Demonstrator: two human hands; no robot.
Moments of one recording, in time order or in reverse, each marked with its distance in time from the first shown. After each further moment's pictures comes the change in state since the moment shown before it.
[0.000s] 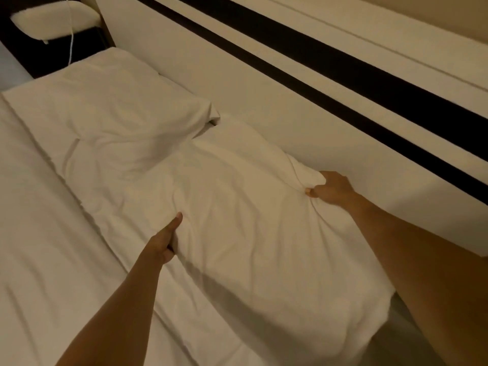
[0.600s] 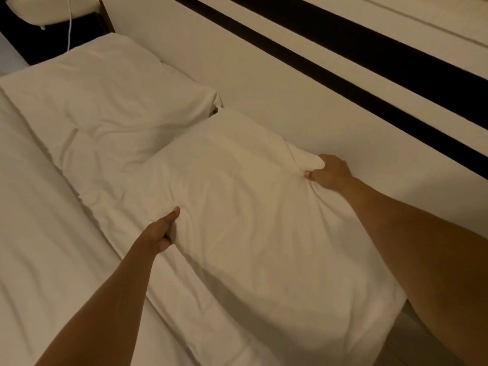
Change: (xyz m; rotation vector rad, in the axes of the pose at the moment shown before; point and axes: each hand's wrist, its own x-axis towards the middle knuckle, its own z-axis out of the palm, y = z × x) left_hand 0.033 0.013 -0.023 0.080 -0.002 0.018; right_hand 0.037 -0.024 0.020 -0.101 0.103 -0.083
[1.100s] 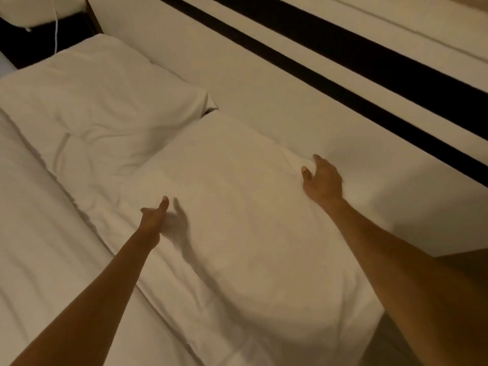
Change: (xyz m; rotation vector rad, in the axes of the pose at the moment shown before) left_hand -0.005 0.014 0.006 0.317 0.258 0.134; right_hand -0.030 0.008 0.035 0.042 0.263 0.007
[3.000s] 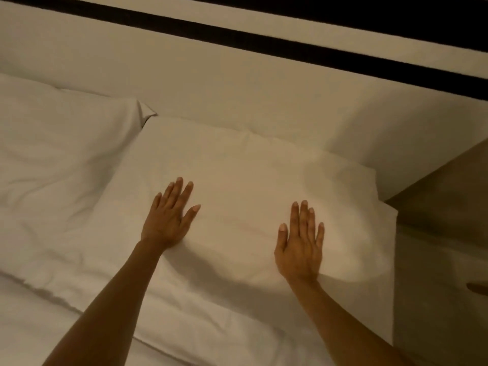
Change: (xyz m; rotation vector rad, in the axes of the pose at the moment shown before) left_hand 0.051 0.028 0.065 1.401 -0.294 1.119; right_hand -0.171 0.007 0.142 -0.138 0.324 0.350
